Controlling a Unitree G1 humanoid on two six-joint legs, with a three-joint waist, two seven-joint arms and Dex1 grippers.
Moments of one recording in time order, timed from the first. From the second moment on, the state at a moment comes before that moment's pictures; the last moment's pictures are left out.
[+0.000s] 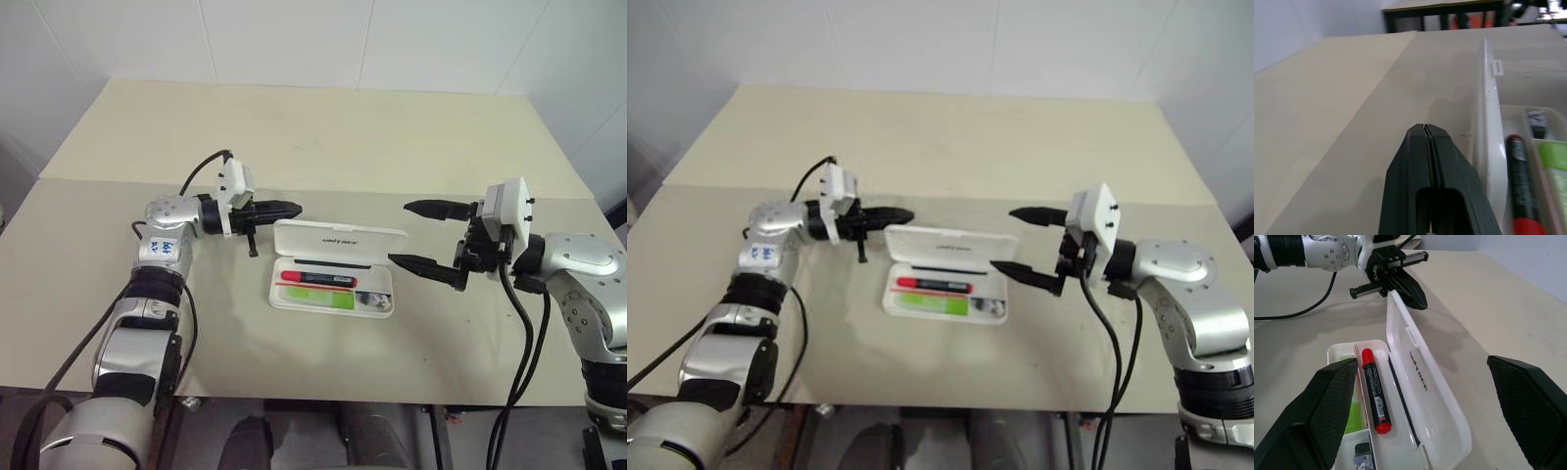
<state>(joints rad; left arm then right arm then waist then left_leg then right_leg) -0.90 0.45 -0.01 0.67 -0.25 -0.12 -1.32 -0.38 -0.75 -0.13 -0.29 0.57 0.41 1.04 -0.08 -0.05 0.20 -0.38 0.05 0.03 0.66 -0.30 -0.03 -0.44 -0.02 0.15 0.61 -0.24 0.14</state>
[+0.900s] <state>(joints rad) -0.69 0.50 -0.24 0.28 -0.14 0.14 -1.30 -0.31 -0.70 -0.13 -0.35 0.58 0.41 0.96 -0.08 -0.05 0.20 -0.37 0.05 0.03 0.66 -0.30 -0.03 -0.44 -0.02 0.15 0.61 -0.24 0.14</state>
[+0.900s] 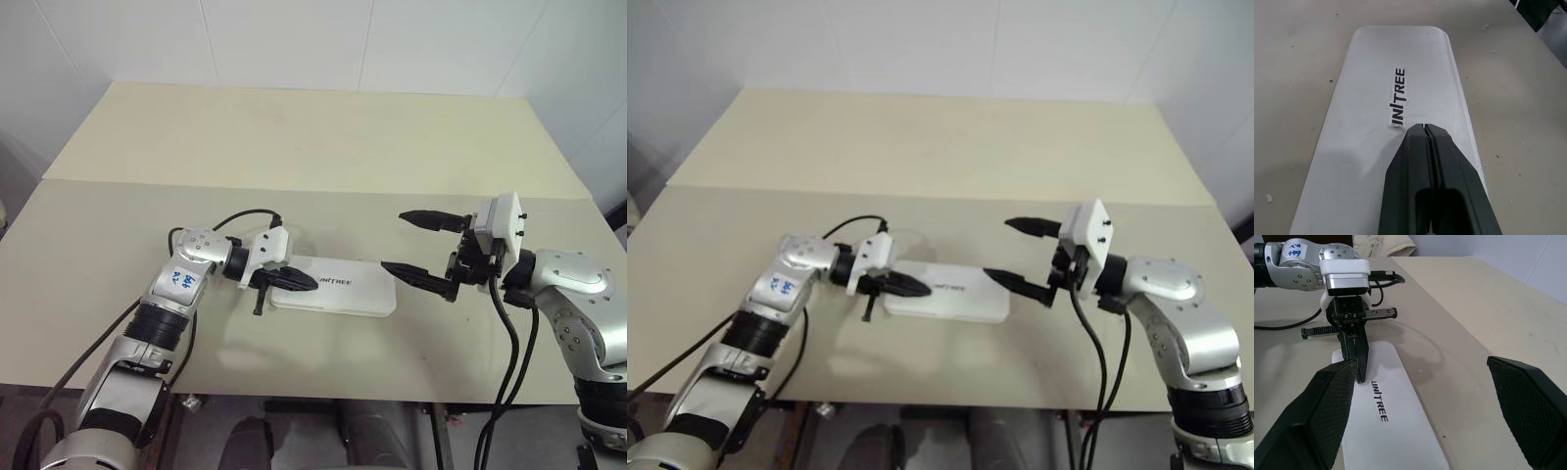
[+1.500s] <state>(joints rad) -0.59 0.69 0.14 0.12 -0.39 0.24 -1.19 -0.33 -0.76 -0.13 -0.18 0.51 0.30 1.09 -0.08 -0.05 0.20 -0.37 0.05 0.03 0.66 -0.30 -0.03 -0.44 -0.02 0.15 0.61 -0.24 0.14</state>
